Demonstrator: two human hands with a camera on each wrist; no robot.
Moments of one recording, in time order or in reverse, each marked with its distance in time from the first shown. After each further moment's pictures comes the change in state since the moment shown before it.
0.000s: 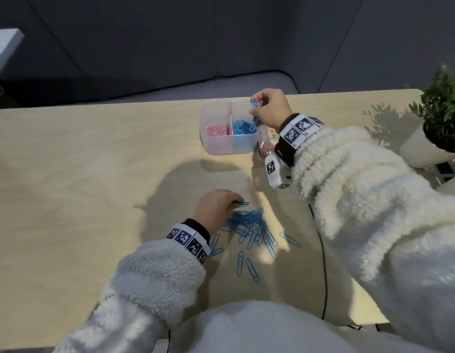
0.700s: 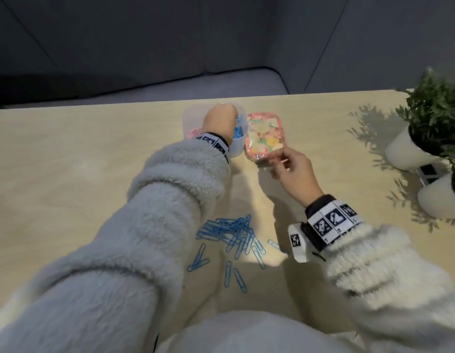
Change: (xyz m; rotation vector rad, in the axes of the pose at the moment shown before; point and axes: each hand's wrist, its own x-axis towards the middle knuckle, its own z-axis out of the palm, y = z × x) left_hand 0.167 0.023 -0.078 0.139 0.181 -0.202; right_hand -0.102 0.086 -0.036 -0.014 0.067 -0.094
